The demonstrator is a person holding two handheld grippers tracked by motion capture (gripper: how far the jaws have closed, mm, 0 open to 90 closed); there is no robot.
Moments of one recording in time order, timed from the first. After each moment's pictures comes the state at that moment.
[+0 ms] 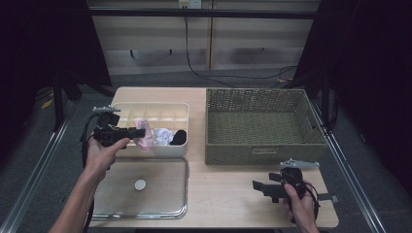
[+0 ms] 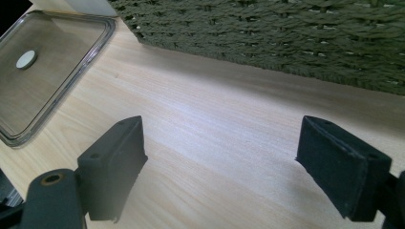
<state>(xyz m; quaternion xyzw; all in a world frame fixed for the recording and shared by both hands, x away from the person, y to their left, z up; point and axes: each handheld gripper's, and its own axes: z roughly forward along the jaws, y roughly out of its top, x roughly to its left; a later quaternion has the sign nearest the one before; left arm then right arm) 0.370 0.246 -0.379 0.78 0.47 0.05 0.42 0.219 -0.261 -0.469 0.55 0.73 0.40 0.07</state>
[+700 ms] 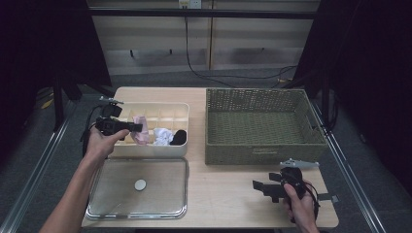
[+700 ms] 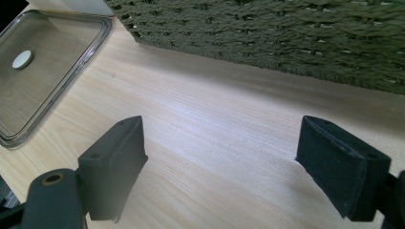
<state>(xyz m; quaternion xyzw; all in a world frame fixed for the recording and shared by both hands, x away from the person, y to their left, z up) 0.410 0.251 -0.387 0.79 0.48 0.05 0.37 0.220 -0.261 -0.470 0.55 0.73 0.40 0.07</state>
